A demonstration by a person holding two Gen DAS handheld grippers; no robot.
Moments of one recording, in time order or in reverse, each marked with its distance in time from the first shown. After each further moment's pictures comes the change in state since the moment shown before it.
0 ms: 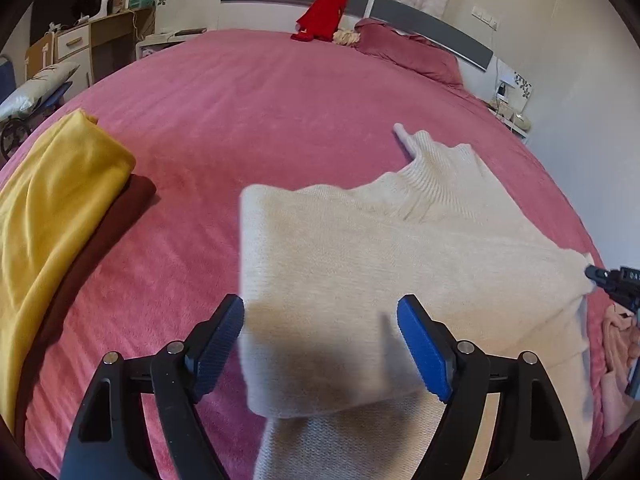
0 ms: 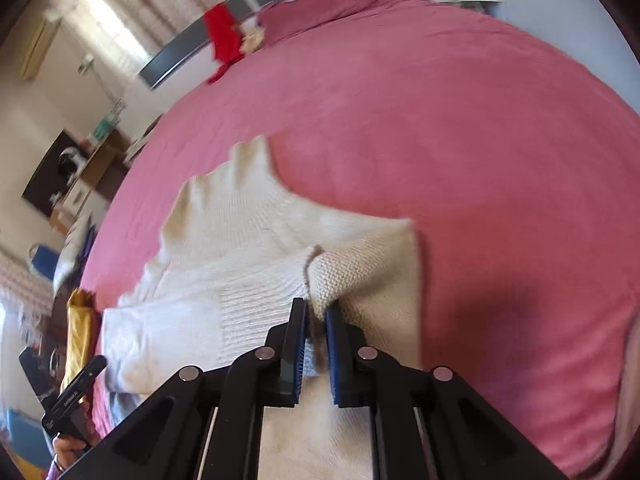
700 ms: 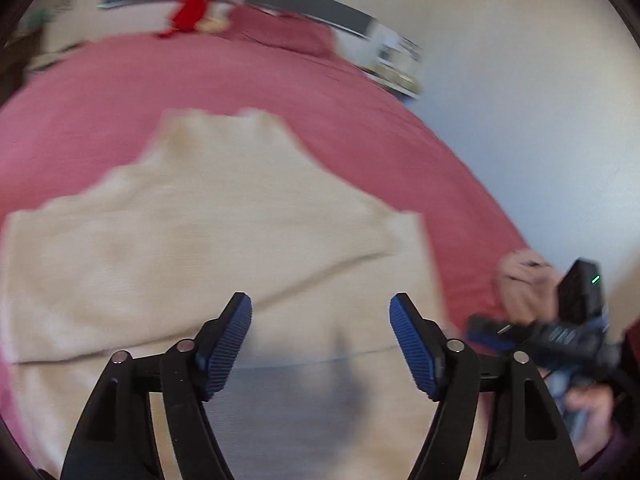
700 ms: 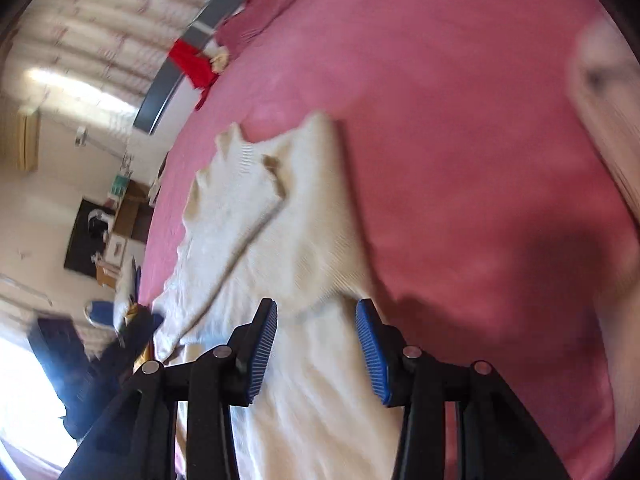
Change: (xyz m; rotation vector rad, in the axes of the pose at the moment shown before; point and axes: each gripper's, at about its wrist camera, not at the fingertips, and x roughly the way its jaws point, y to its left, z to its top) left arm -0.026 -0.170 -0.010 0.150 0.017 -0.271; right arm -0.040 -0.055 -0.072 0.262 0.041 0.199
